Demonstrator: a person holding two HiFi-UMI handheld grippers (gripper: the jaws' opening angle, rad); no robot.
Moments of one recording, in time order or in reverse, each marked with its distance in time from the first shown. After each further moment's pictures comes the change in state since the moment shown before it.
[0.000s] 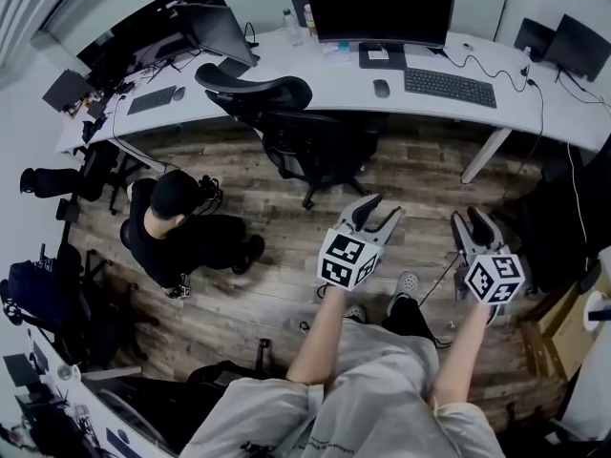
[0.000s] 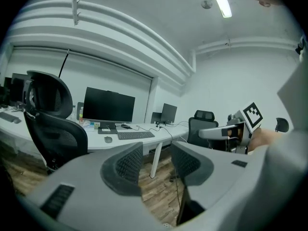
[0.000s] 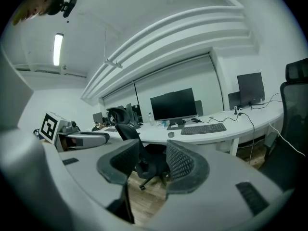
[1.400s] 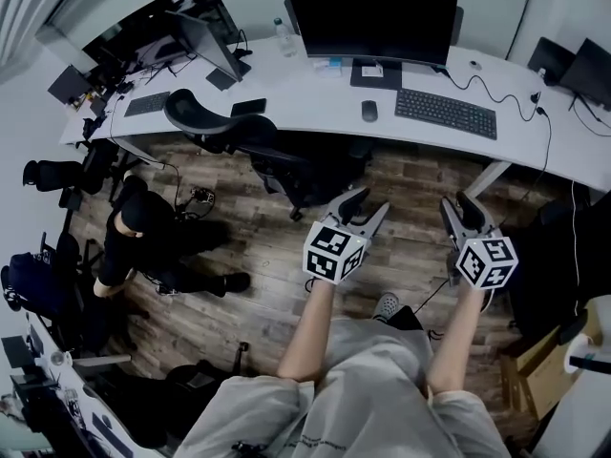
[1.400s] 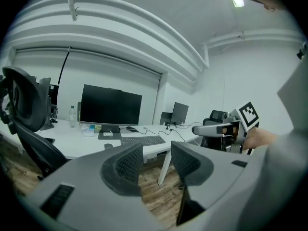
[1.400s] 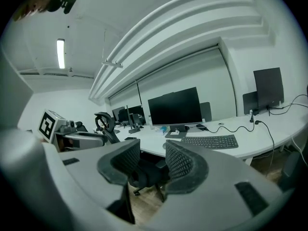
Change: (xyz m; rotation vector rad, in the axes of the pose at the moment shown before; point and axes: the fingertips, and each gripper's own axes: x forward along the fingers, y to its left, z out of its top) left arm 0.149 0.049 0.050 -0.021 0.021 0.101; right arm 0.124 -0.125 0.078 -0.037 0.009 0.126
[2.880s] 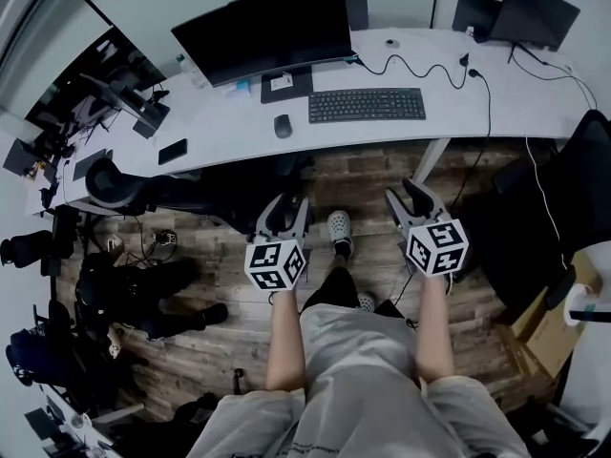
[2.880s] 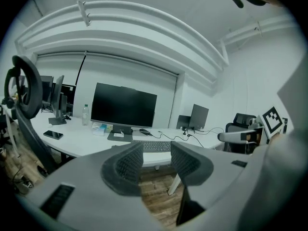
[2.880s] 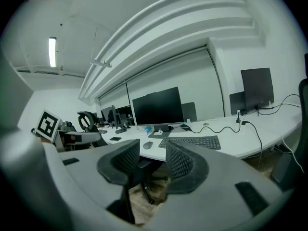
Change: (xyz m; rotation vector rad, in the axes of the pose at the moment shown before) left arm 0.087 0.020 -0.003 -0.076 -0.050 0.227; right arm -0.004 -0.112 -0.004 0.016 -0.001 -0.094
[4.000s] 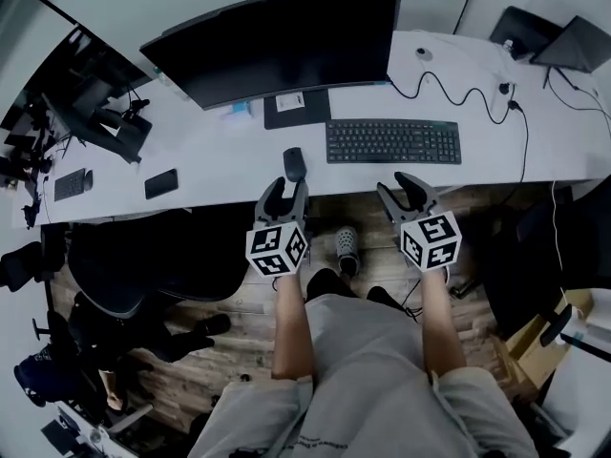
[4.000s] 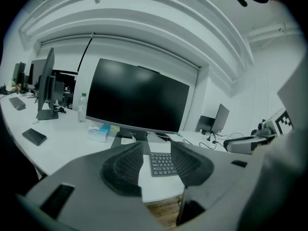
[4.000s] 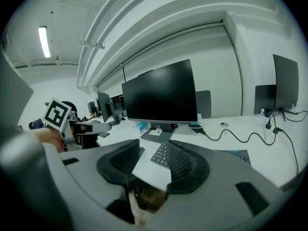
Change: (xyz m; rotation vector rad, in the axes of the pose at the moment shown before) left arm 0.230 0.165 0.035 -0.098 0.061 0.068; right arm 0.265 -0.052 0.033 -0.051 0.154 0.042
